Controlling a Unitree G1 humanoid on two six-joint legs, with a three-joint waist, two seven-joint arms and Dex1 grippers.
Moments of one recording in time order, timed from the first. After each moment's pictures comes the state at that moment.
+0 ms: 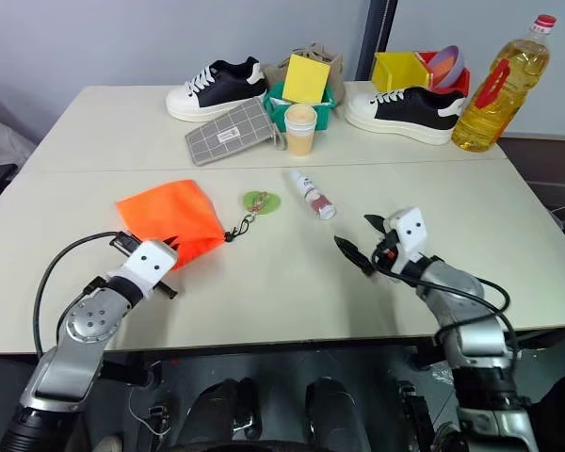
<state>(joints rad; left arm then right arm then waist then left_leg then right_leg) 0.03 0.49 0.00 -0.33 0.20 0.24 -0.33 -0.23 -0.47 -0.09 -0.04 0.32 0.28 0.67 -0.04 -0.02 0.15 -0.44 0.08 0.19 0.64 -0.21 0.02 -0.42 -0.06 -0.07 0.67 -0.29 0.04</state>
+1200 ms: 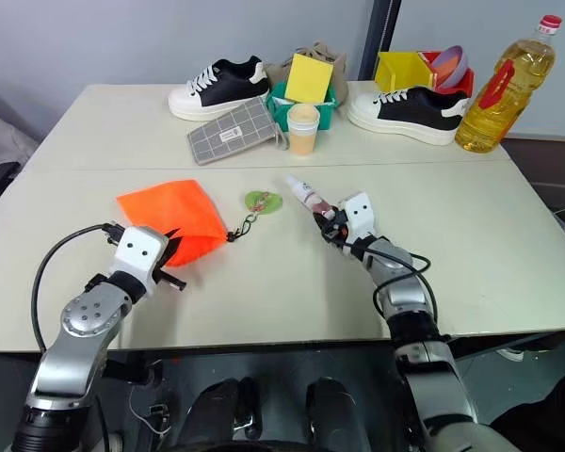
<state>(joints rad) -0.01 0.40 0.06 -0.41 0.01 0.37 -0.35 -0.45 -0.30 0.00 0.35 0.17 0.07 0.61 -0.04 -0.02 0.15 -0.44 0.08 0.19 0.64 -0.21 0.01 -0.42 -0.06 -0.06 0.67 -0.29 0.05</state>
